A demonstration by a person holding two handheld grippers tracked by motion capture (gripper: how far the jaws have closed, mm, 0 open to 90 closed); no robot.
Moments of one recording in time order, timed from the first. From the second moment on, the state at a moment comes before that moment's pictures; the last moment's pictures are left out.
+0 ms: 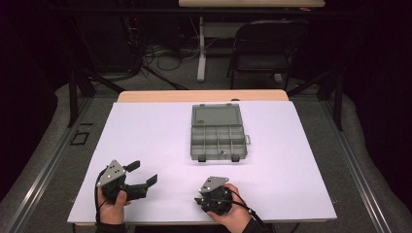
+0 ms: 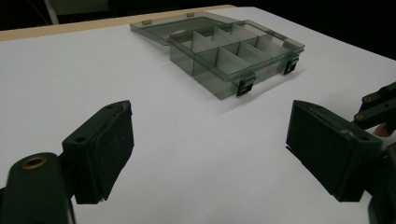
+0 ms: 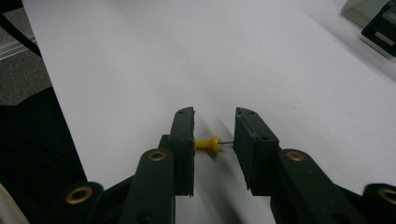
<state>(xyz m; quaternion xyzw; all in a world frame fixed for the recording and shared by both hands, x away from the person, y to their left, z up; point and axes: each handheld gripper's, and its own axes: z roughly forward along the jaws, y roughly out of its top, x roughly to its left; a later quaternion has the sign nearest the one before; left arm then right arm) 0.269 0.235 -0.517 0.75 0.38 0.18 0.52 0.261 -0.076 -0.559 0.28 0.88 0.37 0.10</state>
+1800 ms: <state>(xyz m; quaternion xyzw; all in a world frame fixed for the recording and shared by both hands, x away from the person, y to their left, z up) 0.271 0.235 -0.518 0.74 0.39 0.18 0.52 0.333 -0.139 -0.485 0.34 0.85 0.39 0.12</state>
